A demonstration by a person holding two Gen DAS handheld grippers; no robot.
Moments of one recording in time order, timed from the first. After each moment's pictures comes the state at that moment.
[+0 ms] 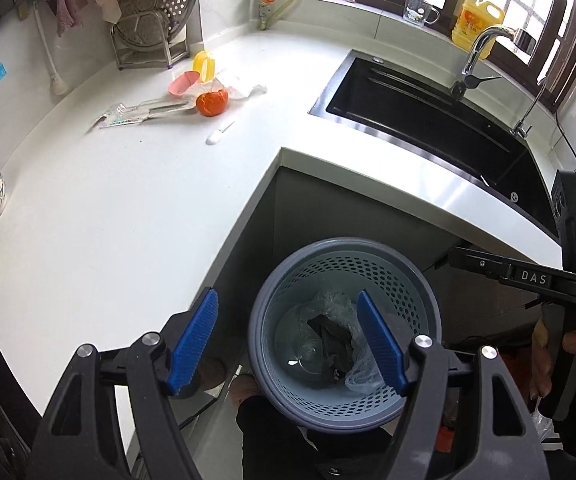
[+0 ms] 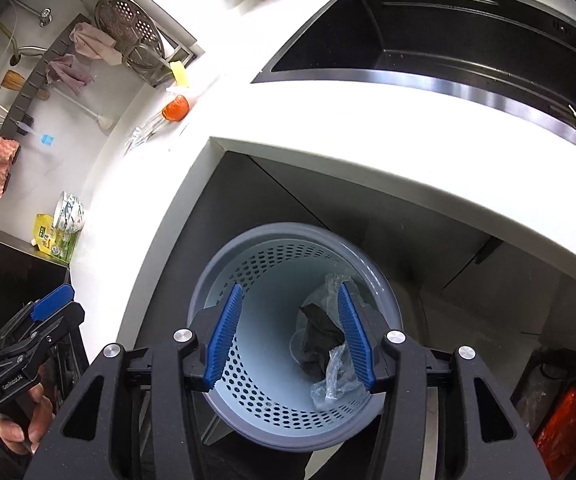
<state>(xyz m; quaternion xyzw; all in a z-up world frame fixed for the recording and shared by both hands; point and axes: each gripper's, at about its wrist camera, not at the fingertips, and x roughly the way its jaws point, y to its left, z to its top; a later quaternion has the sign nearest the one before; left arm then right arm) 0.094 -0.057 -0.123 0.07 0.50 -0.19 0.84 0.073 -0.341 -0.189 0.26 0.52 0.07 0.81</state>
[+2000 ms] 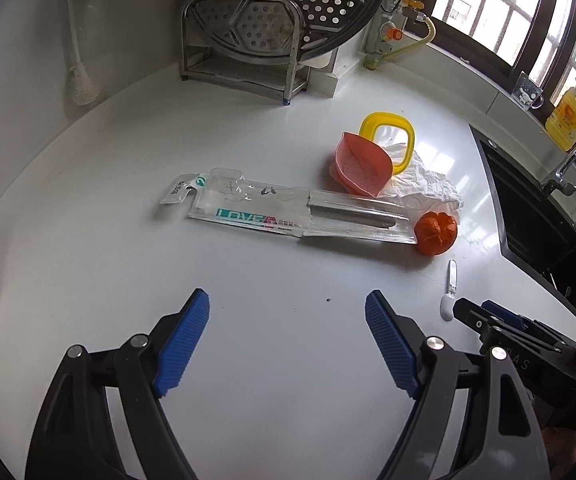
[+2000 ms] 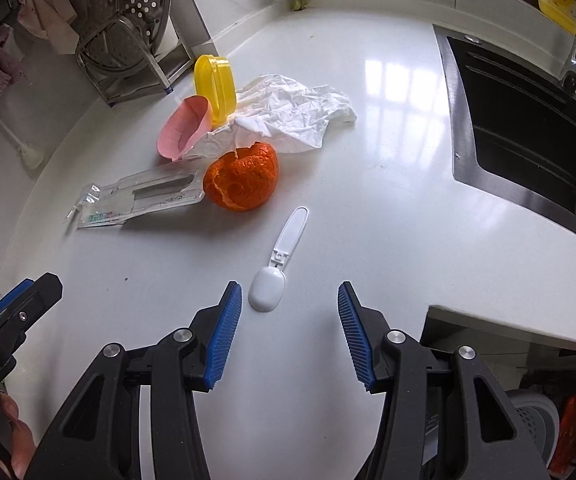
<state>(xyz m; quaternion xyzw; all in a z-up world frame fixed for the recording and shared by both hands) 0.393 0.098 -0.174 0.01 0.48 -0.18 0.86 0.341 -0.130 -0.207 0.17 0.50 -0.10 0.84</state>
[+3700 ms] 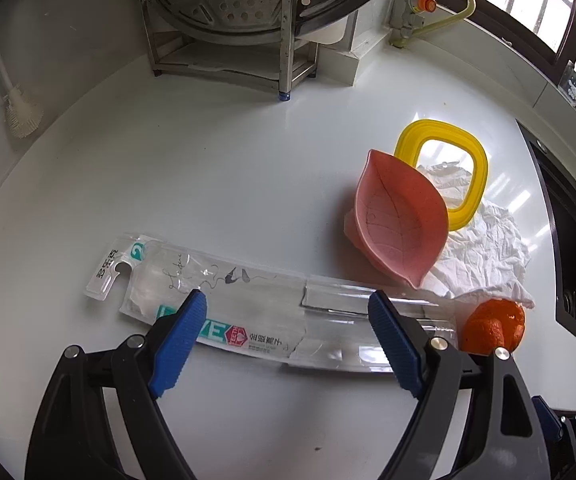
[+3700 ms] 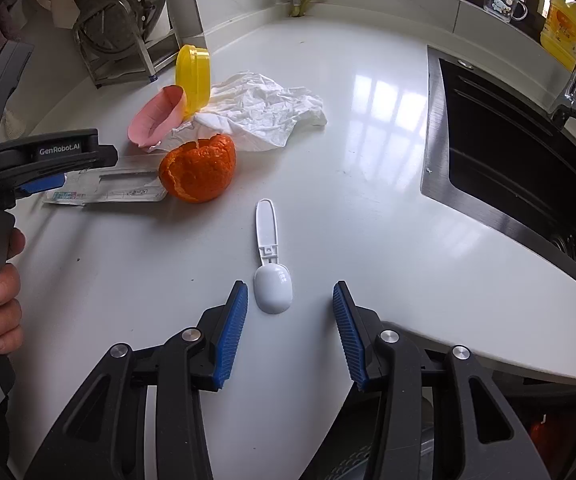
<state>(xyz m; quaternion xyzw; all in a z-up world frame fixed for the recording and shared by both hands) 0.485 0.030 -0.211 0.06 0.51 -0.13 0.85 0.330 -0.142 -0.218 0.11 0.50 -0.10 0.85</state>
